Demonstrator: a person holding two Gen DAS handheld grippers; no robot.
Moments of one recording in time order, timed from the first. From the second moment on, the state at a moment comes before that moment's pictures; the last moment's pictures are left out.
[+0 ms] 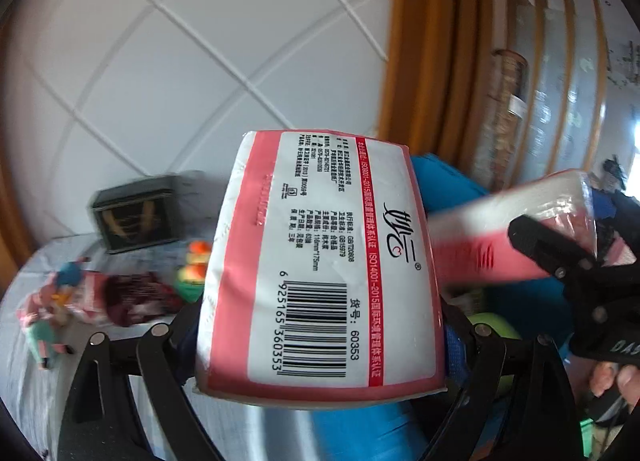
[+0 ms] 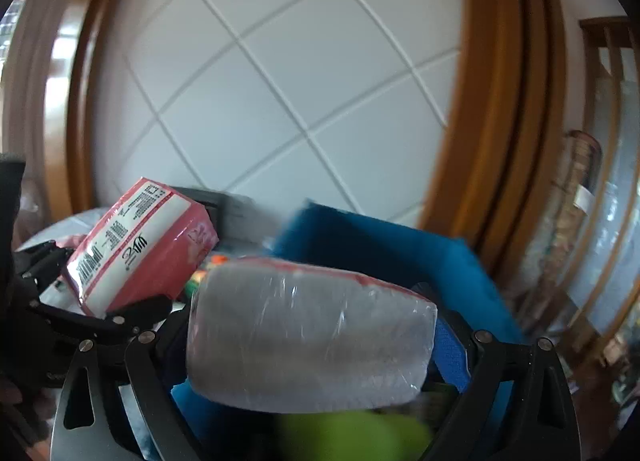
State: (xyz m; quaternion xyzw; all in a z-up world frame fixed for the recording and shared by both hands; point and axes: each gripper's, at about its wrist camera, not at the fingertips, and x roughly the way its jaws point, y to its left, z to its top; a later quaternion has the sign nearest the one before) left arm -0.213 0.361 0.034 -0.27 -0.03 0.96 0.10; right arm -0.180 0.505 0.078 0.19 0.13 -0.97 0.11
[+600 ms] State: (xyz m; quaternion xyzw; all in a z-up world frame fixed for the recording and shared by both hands) left arm -0.288 0.550 -0.006 -0.44 0.06 0.89 0.12; right arm -0.240 0.681 0.022 0.33 0.13 -0.93 0.08
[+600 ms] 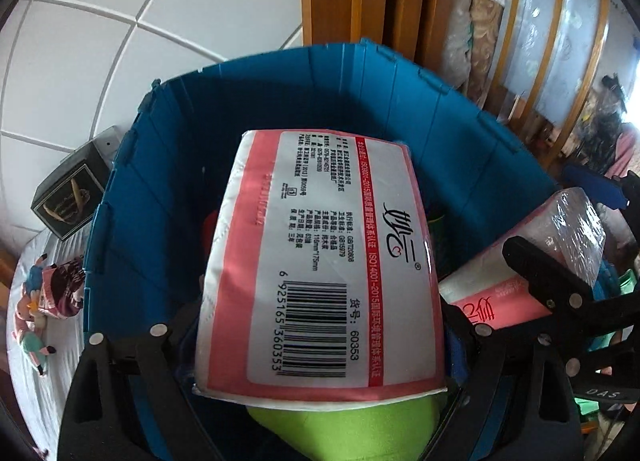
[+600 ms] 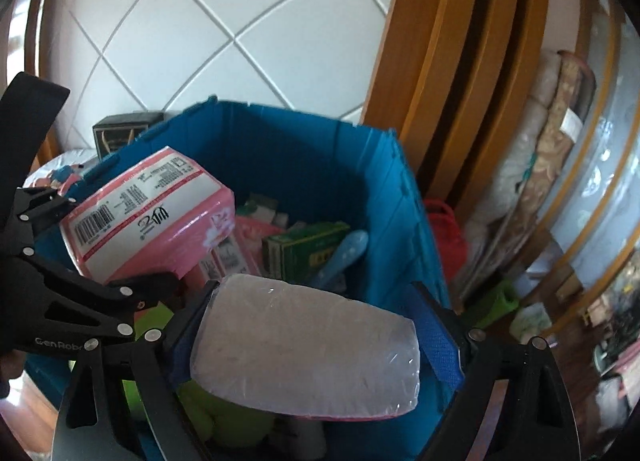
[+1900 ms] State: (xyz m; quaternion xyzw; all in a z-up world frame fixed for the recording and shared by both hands) left arm -0.220 0.490 0.039 -0.33 0.02 0.94 0.03; right arm -0.197 0.677 0.038 0.27 0.13 -0.95 0.11
